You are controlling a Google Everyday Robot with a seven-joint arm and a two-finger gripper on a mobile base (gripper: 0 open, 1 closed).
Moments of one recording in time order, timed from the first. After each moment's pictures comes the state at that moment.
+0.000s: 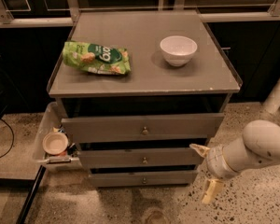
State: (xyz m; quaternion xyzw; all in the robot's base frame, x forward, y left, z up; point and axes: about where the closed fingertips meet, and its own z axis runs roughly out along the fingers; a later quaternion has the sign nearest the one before) arm 0.433 -0.200 0.600 -0.66 0.70 0.15 0.23
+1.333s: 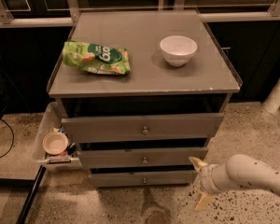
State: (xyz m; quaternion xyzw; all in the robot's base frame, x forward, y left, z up) arm 0.454 -0.225 0.468 -0.66 0.70 0.06 0.24
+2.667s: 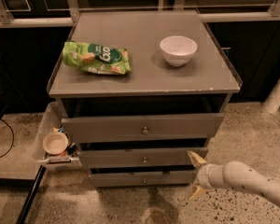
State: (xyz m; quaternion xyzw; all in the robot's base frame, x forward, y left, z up) arm 0.516 -0.236 0.410 -0.66 0.67 0.01 0.33
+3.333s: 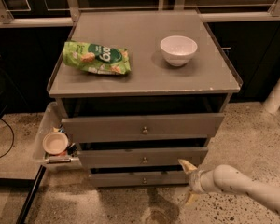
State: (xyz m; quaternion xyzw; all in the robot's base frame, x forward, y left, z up) arm 0.514 -0.217 0.345 -0.69 0.64 0.04 0.32
